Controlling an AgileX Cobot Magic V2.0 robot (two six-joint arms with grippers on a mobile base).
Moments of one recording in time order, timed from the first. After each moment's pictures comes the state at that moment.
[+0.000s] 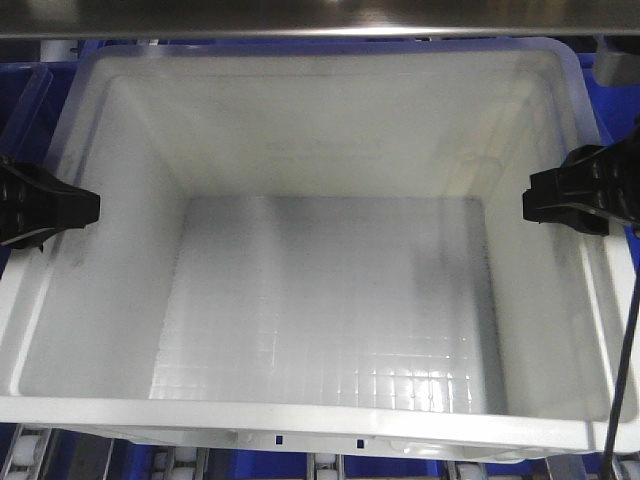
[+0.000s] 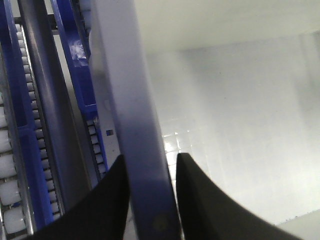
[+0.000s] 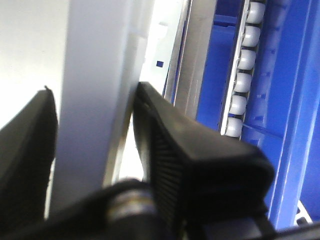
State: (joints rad) left arm -0.18 1.07 -1.04 -0.35 0.85 0.13; right arm 0.22 1.13 -1.19 0.22 1.03 -0.04
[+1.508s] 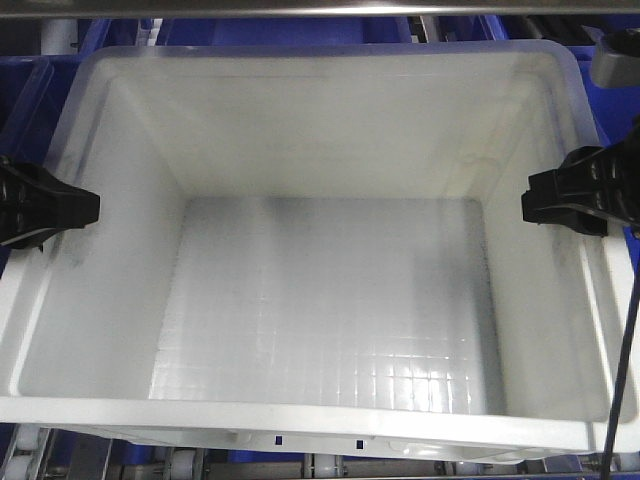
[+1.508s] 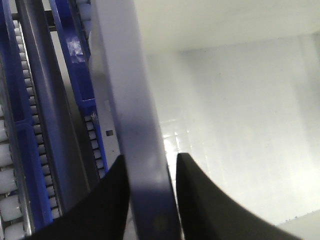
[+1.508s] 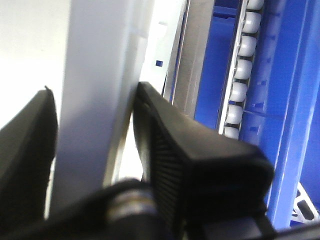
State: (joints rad) left arm -0.18 1.07 -1.04 -0.35 0.85 0.13; right arm 0.22 1.13 -1.19 0.22 1.03 -0.04
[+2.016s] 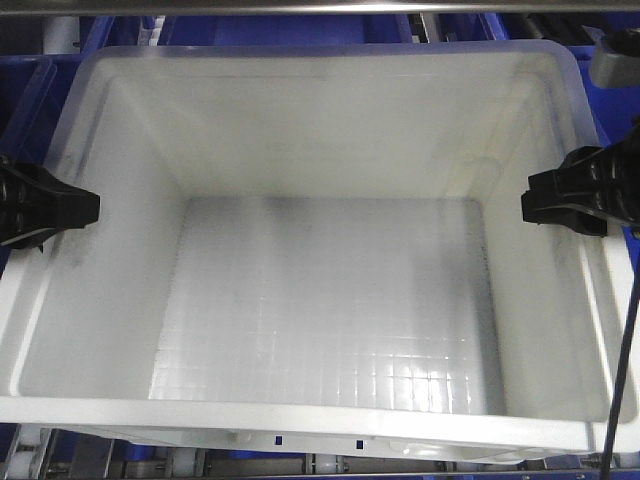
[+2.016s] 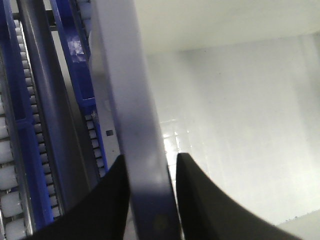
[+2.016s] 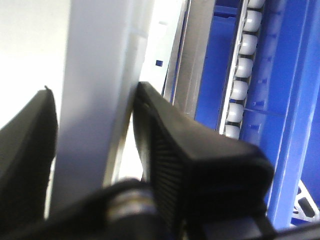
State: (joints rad) left arm -0.18 1.07 -1.04 -0.35 0.85 0.13; right arm 0.22 1.13 -1.19 0.22 1.03 -0.04
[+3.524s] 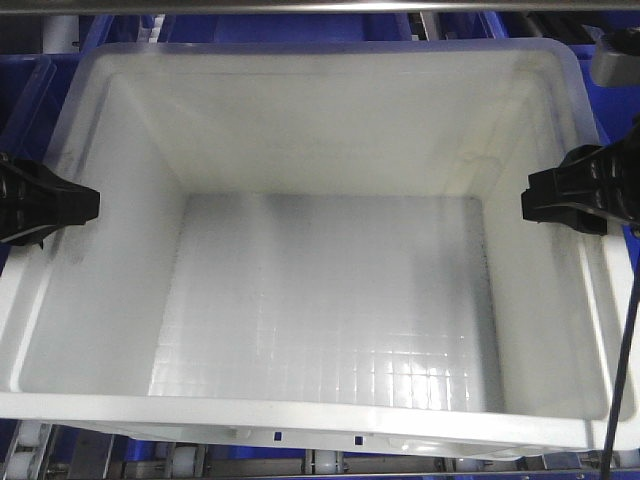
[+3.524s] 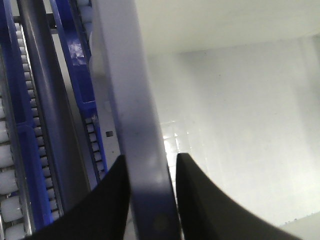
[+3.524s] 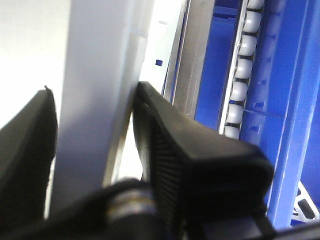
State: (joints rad) left arm -0.18 1.07 -1.04 -0.35 0.83 0.13; right arm 0.22 1.13 -1.19 0.22 1.02 -0.04
